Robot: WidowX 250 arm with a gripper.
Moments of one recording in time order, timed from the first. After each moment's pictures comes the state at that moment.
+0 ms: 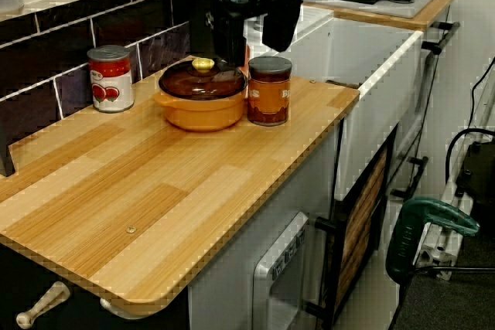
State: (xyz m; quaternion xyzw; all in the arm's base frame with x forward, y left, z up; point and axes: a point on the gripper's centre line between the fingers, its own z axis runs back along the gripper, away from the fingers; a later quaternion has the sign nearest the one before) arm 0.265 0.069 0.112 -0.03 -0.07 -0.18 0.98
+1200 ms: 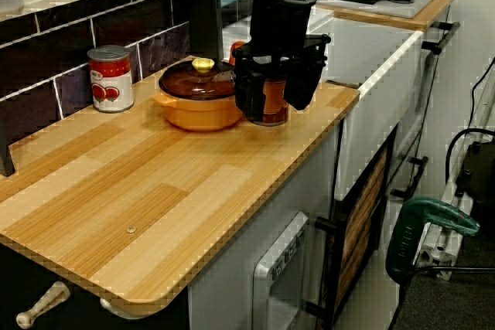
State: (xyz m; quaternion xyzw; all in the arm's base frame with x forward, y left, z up) arm 0.245 0.062 0.061 0.00 -0.08 -0.25 0.97
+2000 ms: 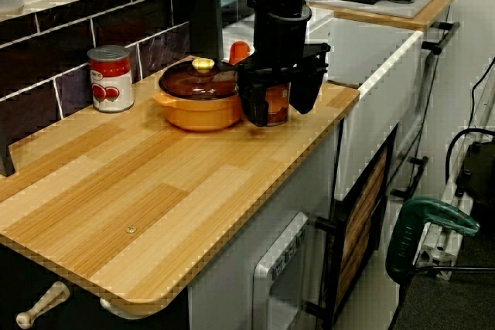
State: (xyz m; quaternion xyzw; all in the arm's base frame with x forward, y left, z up) arm 0.254 0.035 0.044 -0.04 -0.07 -0.28 0.96
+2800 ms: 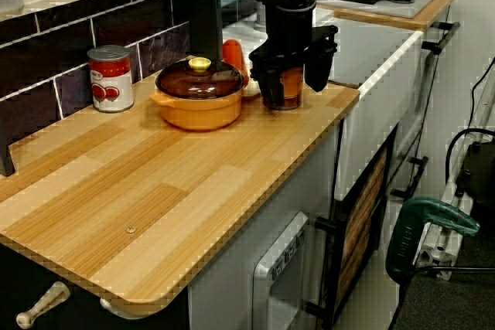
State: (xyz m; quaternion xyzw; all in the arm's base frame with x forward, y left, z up) arm 0.262 -0.019 0.043 -0.11 -0.07 -0.29 0.95
